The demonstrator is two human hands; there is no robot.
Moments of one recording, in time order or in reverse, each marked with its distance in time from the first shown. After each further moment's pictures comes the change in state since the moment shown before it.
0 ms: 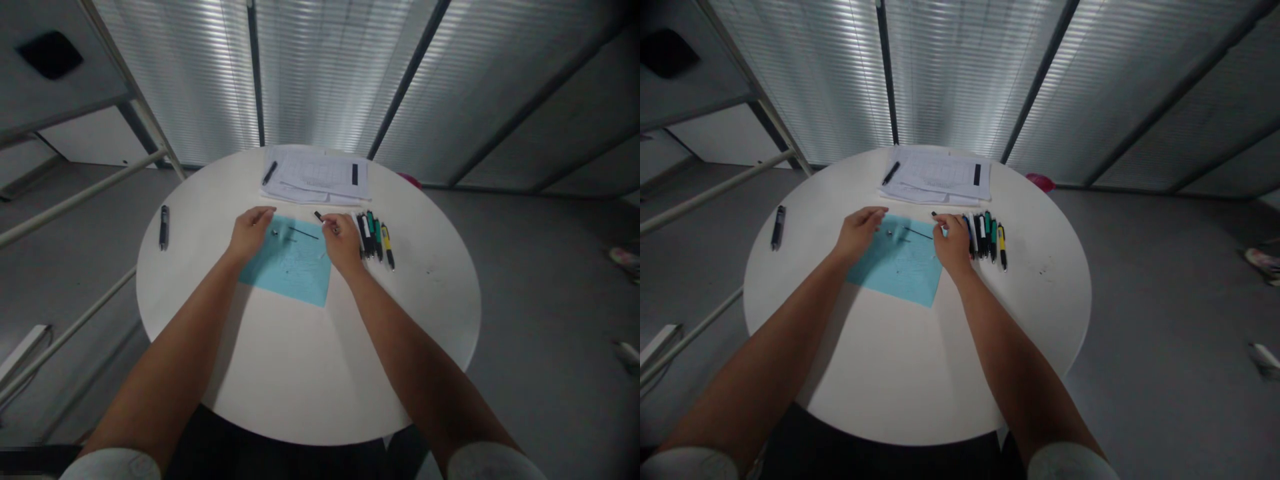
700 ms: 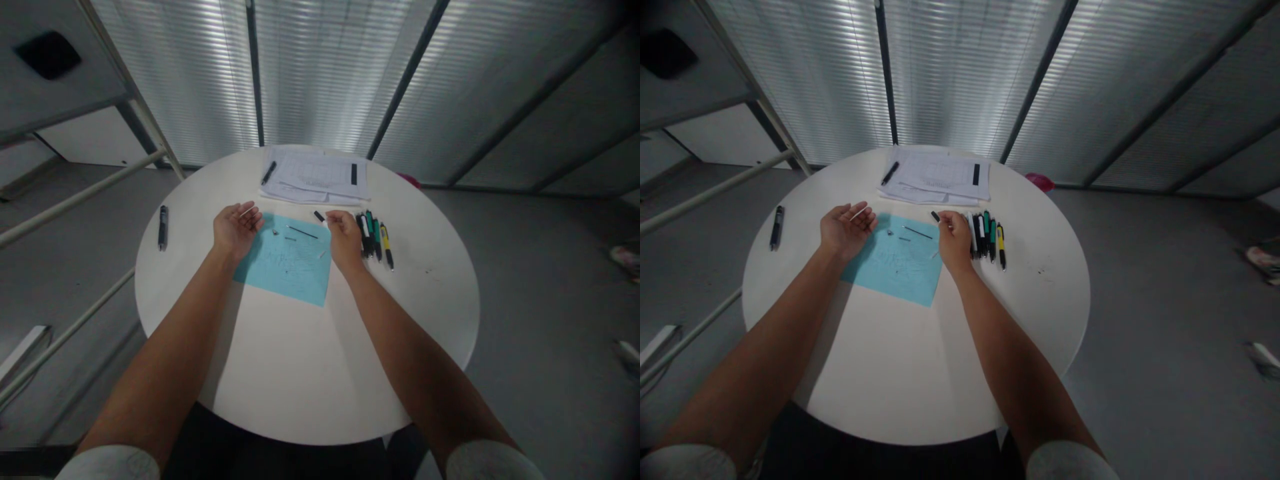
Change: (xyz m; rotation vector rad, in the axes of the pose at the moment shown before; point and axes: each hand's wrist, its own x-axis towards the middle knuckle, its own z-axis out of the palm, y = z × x) left_hand 0.010 0.007 -0.016 -0.947 0.158 -0.493; right_hand 0.006 0.019 0.008 0.353 0.143 0.065
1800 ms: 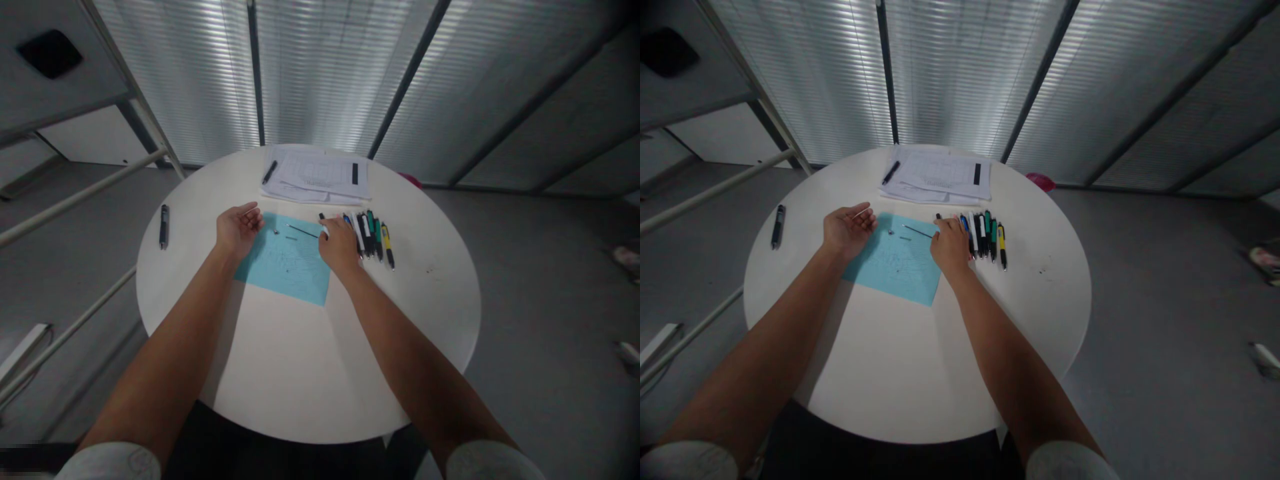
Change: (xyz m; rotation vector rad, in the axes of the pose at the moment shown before) left_hand -0.002 -0.001 0.005 0.076 0.008 0.029; right_hand -0.010 -0.006 0.000 -0.660 -0.278 -0.145
